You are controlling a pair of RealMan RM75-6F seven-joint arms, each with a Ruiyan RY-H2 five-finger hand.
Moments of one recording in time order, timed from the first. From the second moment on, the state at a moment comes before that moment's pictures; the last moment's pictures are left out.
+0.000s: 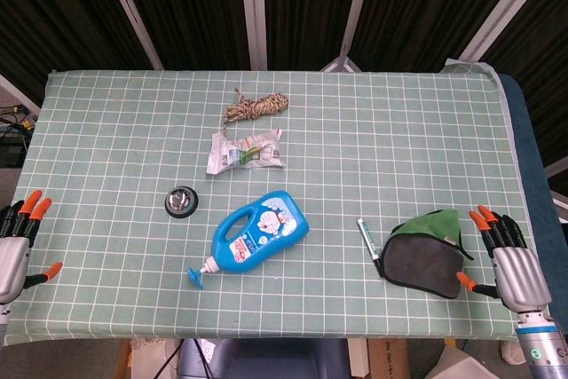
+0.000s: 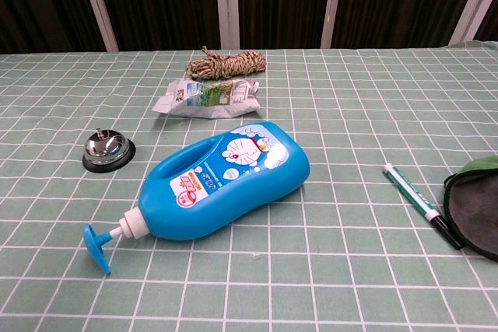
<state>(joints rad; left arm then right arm) -0.12 -1.10 0.00 -1.71 1.40 1.50 0.20 0.10 -1.11 0.03 -1.64 -1.53 1.42 0.08</state>
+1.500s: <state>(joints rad) -0.52 -1.24 -0.10 -1.70 1.13 0.93 0.58 0.11 -1.10 0.03 -1.64 -1.53 1.42 0.10</state>
